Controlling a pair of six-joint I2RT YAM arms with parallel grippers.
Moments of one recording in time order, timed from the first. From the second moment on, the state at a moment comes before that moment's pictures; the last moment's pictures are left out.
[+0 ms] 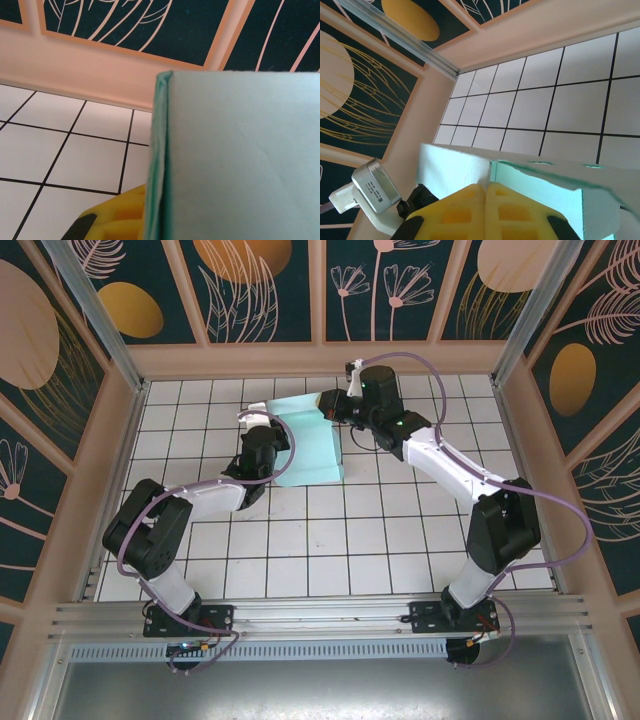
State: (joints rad) left arm -0.56 1.69 0.86 0.62 -0.49 -0.39; right arm 0.56 1.66 1.39 -0.10 -0.30 0.68
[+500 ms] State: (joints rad) left arm -0.56 1.66 0.84 0.58 -0.39 -0.56; right arm 0.37 1.21 0.98 0.15 -0.31 0.57
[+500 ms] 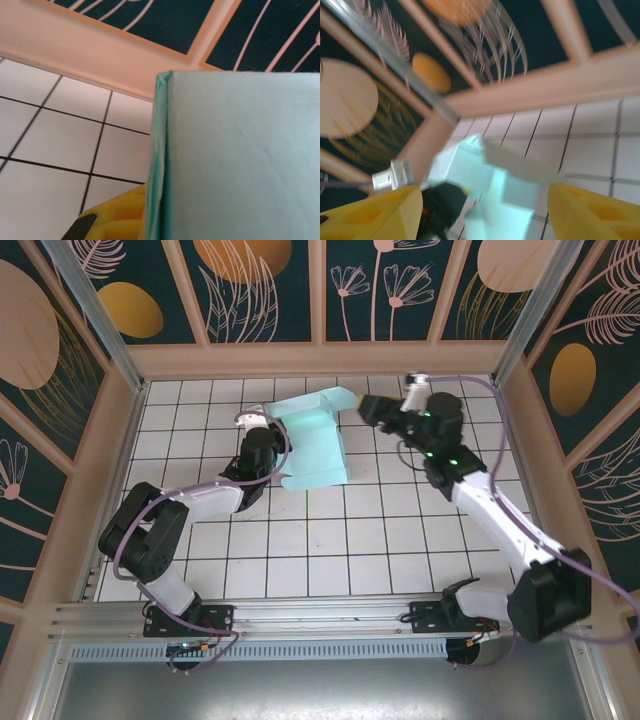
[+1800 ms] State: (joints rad) left arm -0.56 1.77 1.00 0.49 -0.08 -0.58; right arm 0.45 1.37 0.99 0.07 -0.41 0.12
